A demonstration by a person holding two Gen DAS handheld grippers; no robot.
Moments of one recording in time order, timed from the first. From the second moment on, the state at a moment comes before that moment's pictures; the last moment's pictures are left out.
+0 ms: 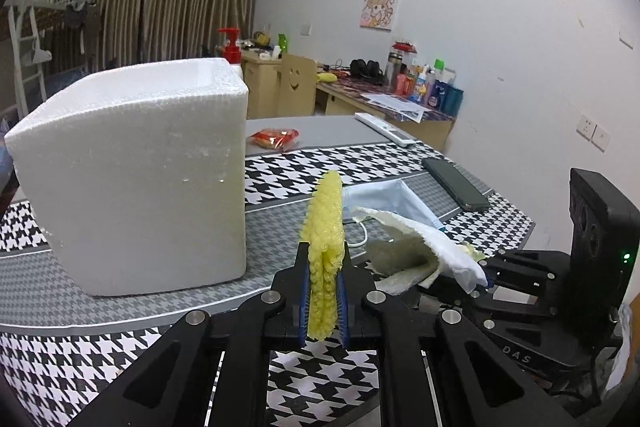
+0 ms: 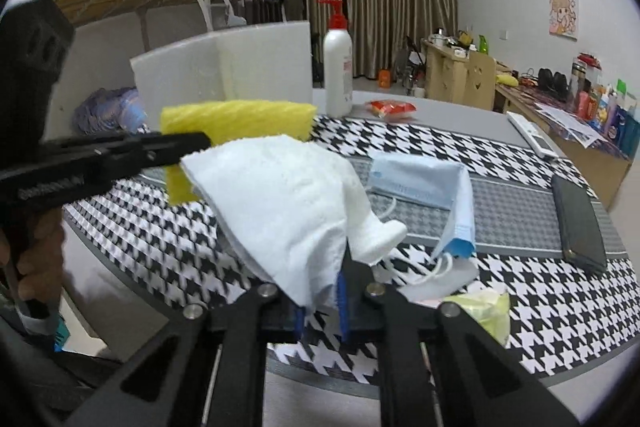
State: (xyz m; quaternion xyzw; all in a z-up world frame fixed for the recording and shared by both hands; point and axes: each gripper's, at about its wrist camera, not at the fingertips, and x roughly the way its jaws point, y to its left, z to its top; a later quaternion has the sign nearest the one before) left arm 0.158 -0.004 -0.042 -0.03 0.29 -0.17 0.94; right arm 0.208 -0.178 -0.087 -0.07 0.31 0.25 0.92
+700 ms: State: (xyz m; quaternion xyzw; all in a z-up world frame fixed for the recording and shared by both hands) left arm 0.149 0.001 -0.034 -0.03 0.28 -0.16 0.95; right arm 0.224 -0.188 -0.077 0.00 0.33 0.25 0.91
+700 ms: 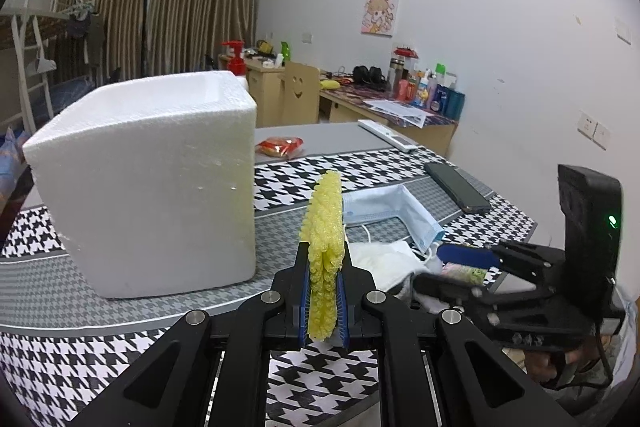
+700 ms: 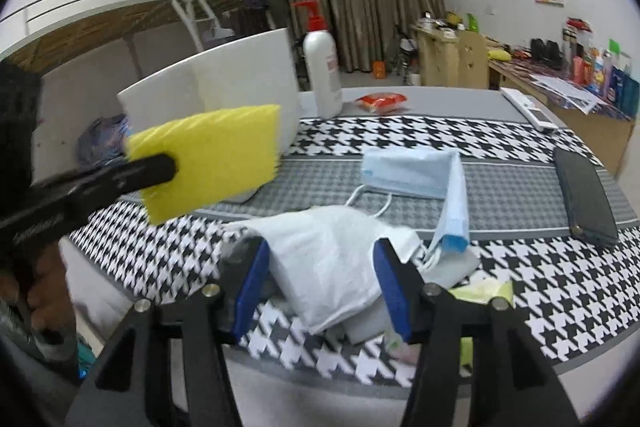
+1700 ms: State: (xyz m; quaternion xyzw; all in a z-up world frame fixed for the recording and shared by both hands) left arm 0.162 0.000 -0.040 -0.03 0.29 -0.16 0.94; right arm 0.267 -0.181 -0.109 -0.02 0.40 0.22 0.89
